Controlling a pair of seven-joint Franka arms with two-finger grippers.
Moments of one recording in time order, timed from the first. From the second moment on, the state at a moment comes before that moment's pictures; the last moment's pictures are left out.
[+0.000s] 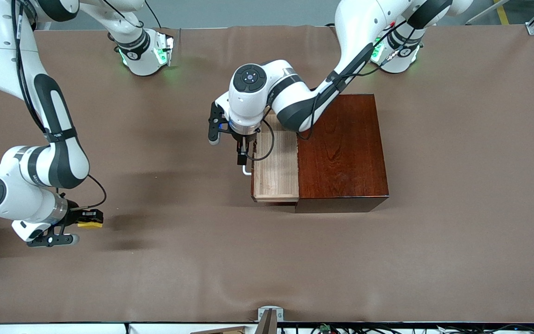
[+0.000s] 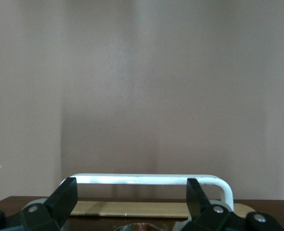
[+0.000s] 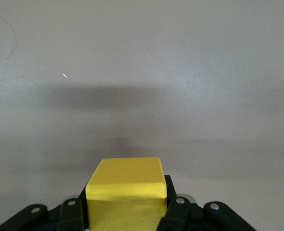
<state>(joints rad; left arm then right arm) -0.60 0.75 -0.41 -1.31 0.24 2.14 0.59 -0.09 0.63 0.03 -1.58 0.00 2.21 -0.09</state>
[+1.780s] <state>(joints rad) -0.64 0.74 -0.34 -1.27 0.52 1.63 0.59 -0.09 0.69 0.04 -1.74 -0.02 2.49 -0.02</state>
